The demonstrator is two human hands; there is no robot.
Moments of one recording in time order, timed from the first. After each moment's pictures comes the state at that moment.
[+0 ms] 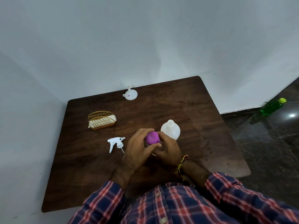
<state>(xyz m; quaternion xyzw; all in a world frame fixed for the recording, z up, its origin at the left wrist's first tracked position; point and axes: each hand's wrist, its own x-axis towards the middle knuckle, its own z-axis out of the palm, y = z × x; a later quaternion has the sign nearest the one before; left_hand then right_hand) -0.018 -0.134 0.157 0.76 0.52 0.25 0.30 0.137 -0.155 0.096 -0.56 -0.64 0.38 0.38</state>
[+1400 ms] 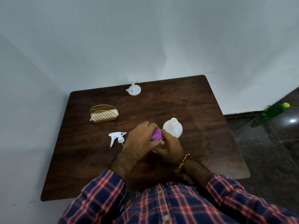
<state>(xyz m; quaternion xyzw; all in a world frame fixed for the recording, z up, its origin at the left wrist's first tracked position) -0.011 -0.120 0.195 0.83 0.52 0.04 0.22 0.138 -0.154 0.095 -0.56 -0.64 0.38 0.36</state>
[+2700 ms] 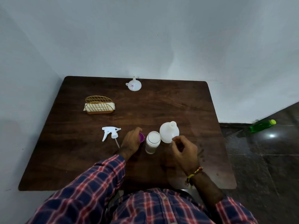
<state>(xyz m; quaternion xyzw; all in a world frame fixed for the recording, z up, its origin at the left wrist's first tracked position) -0.034 -0.081 0.046 0.67 0.66 0.04 0.34 0.185 -0.171 0.108 -0.68 -0.59 0.21 0.37</state>
